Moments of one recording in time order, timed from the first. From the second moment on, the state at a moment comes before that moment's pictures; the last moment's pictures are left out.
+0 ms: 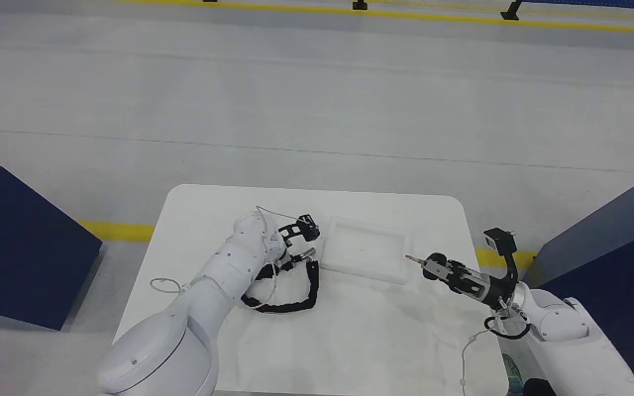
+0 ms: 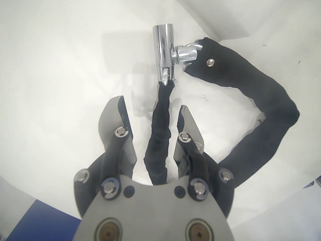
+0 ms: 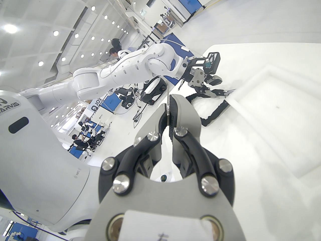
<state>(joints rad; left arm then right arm) 0.34 -1.68 -0.47 -0.22 1.16 -0.61 -0.58 -1.31 -0.82 1.40 -1.36 0.36 -0.94 0.88</state>
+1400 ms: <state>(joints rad) 0.32 -1.70 -0.45 -0.20 1.26 -0.56 -0.51 -1.31 -0.82 1.40 -1.36 0.36 -0.94 0.88</state>
